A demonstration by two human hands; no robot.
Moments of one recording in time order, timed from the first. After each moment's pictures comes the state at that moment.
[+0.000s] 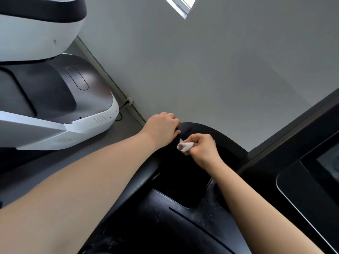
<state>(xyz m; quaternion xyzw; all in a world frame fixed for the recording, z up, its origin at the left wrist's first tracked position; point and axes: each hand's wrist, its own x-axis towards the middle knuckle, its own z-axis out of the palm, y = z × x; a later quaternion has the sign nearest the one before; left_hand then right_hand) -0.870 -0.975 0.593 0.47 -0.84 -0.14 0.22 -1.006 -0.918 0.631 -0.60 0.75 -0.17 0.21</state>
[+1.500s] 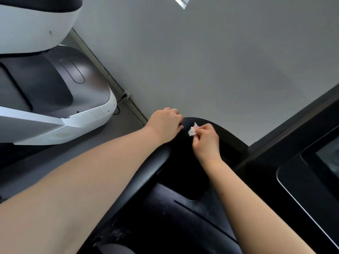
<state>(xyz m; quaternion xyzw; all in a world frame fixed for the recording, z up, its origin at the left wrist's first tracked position) -0.868 -0.978 0.594 0.46 -0.85 -0.14 0.21 -1.010 -0.924 0.614 -0.65 0.74 -0.14 -0.01</state>
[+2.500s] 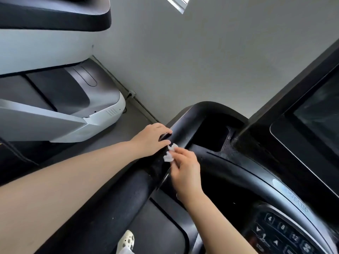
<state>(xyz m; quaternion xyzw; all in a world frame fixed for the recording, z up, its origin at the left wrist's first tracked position) -0.685 -0.846 0.559 0.37 -0.80 -0.39 0.28 -0.796 -0.726 0.592 -0.68 0.67 -0.29 0.01</state>
